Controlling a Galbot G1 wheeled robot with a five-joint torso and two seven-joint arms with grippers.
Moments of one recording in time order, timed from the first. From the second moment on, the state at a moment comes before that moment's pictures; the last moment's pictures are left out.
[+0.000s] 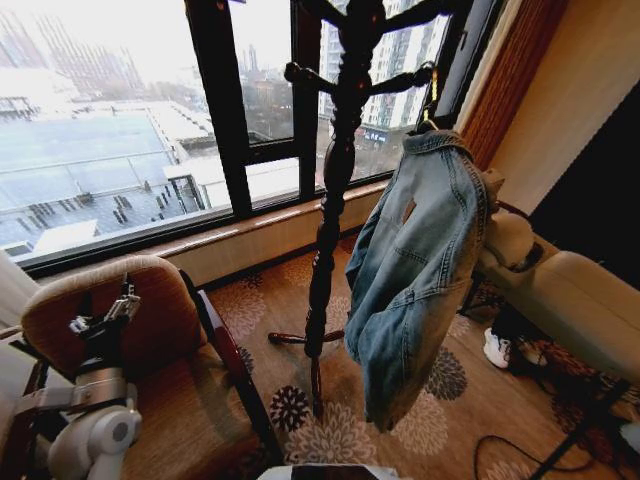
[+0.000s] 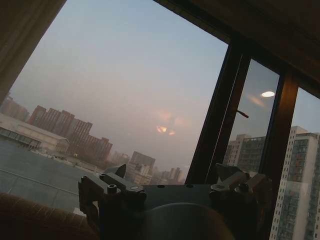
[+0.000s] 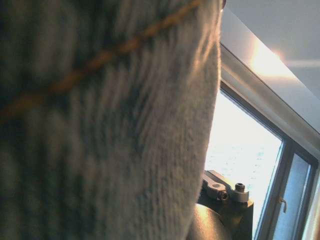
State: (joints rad) left arm 1.59 -1.39 -0.99 -2.21 -0.74 -0.18 -0.02; right arm -0.21 0.48 -0.16 1.98 0.75 -0.15 0.39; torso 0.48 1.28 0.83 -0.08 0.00
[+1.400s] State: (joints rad) left arm 1.60 -1.39 -1.00 -2.22 -0.75 -0.18 -0.02; right arm -0.20 0.47 -0.18 1.97 0.75 -0.15 0.38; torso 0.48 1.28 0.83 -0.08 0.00
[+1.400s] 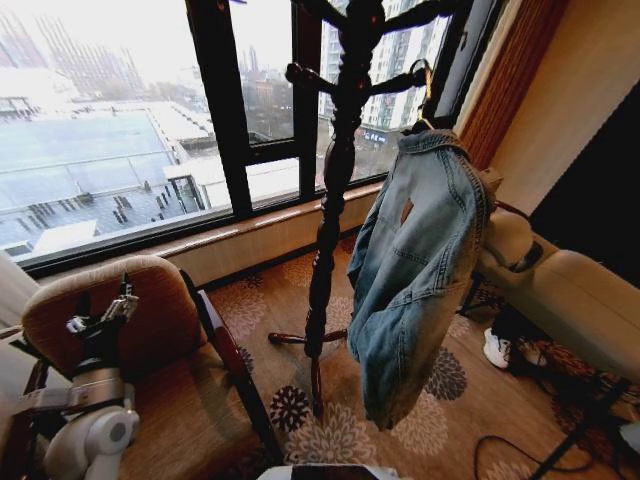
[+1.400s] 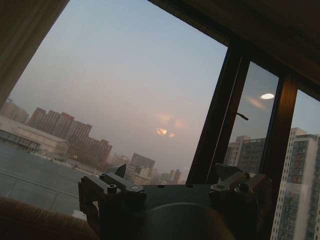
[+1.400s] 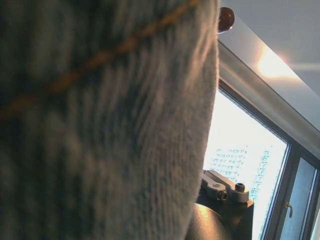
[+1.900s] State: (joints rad) left arm 1.61 -1.39 -1.00 -2.24 -0.74 -0.18 -0.02; right arm -0.25 0.42 -0.14 1.98 0.75 -0.15 0.39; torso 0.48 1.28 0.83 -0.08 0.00
